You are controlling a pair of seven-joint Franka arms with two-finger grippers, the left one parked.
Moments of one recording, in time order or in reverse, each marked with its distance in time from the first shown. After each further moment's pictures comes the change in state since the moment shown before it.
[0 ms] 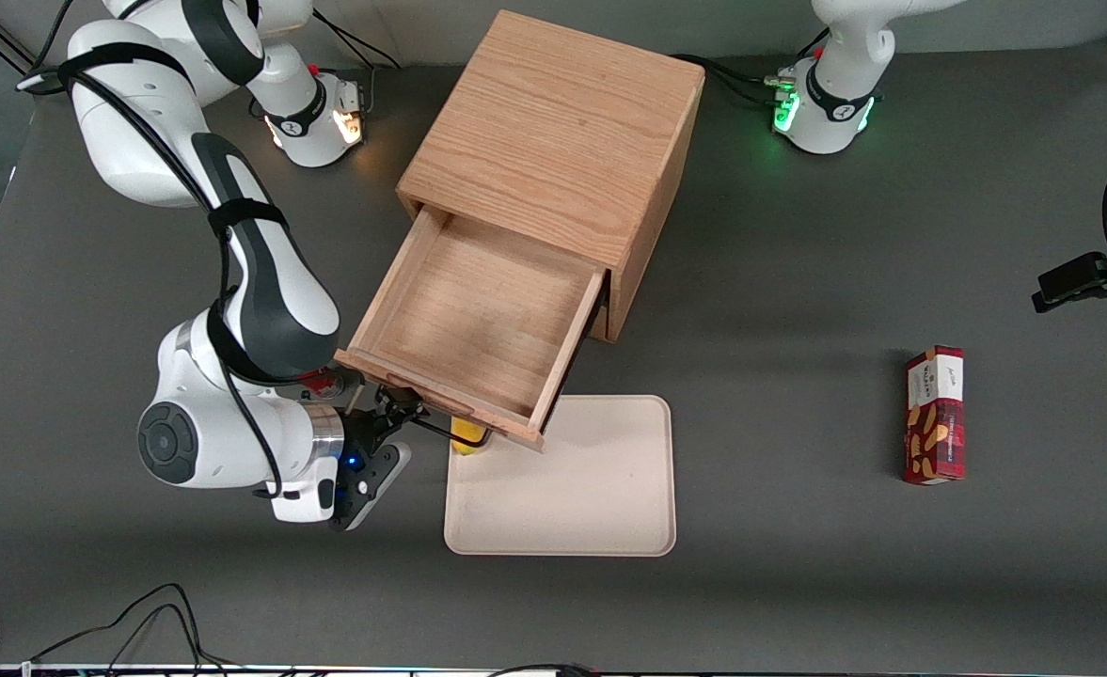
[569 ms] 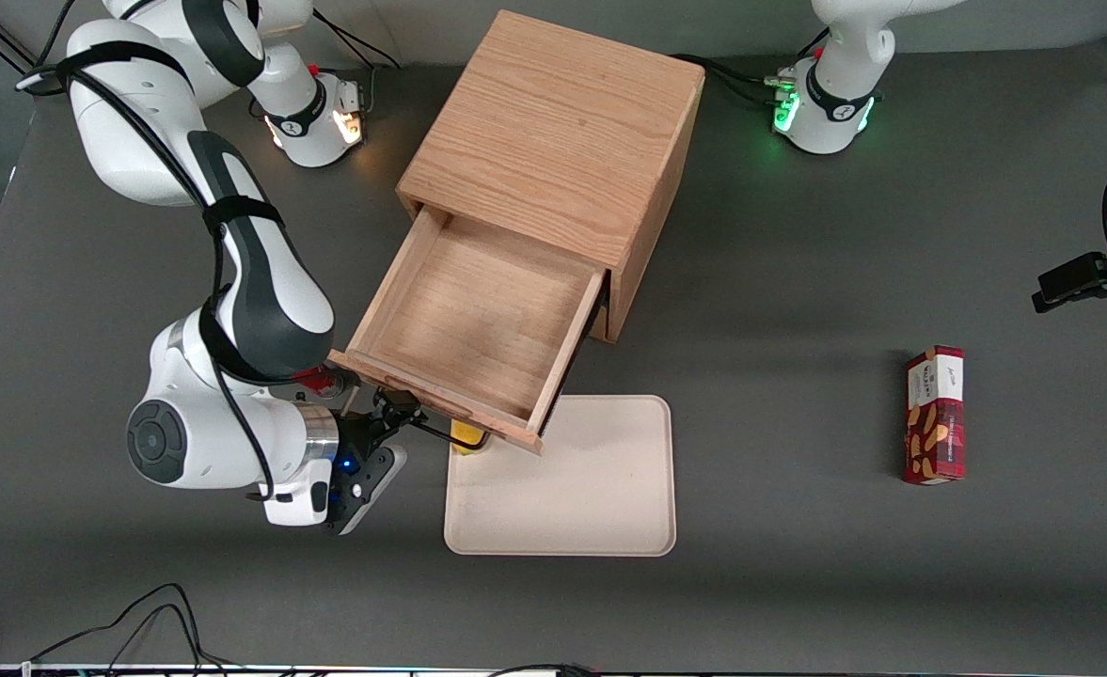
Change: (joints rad) arm -0.001 0.006 0.000 0.030 0.000 0.001 0.003
